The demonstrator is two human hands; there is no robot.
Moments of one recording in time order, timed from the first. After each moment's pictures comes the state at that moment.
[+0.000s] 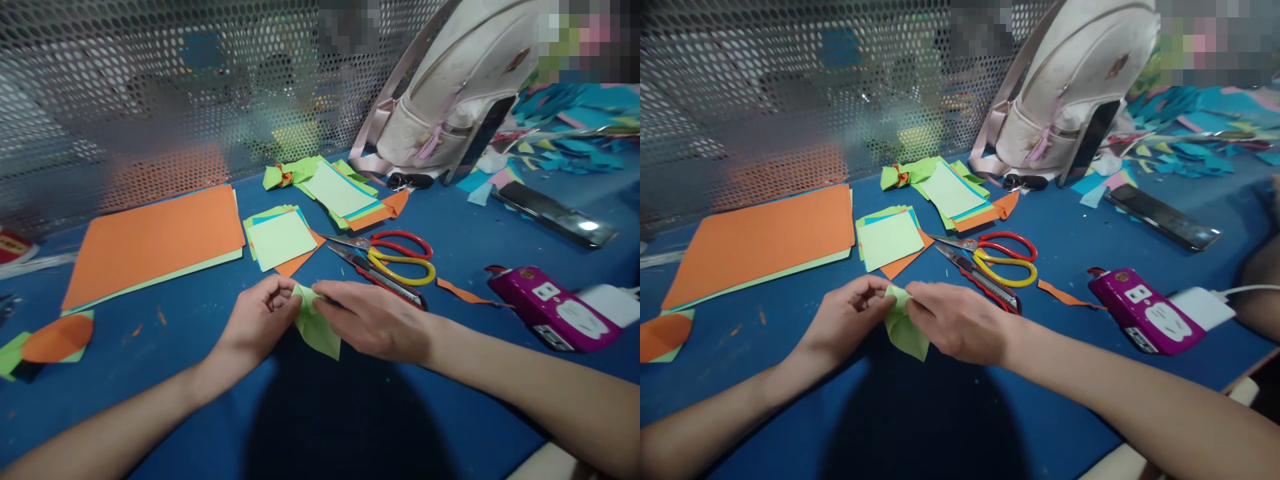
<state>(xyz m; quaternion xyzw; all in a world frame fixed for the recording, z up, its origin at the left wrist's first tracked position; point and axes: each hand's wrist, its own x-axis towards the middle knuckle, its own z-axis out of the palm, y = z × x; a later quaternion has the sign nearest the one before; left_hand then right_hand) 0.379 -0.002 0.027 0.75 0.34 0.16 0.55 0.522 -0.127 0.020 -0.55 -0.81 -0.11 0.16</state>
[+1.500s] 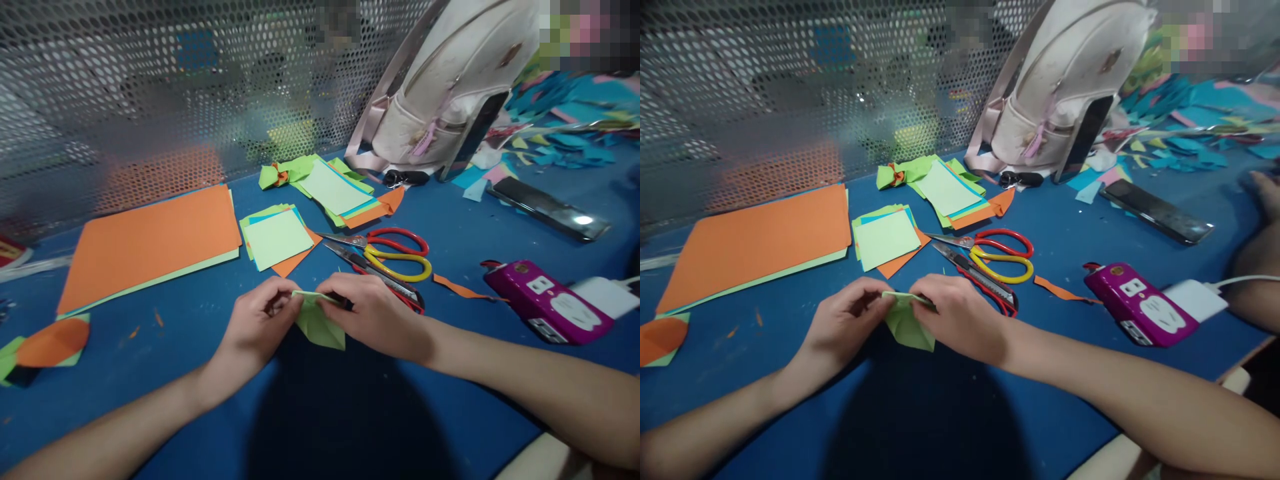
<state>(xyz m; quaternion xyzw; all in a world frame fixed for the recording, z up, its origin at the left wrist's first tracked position) 0.377 -0.010 0.030 0.80 0.29 0.20 0.49 0.514 -0.122 0.021 -0.66 -0.62 0.11 0.40</state>
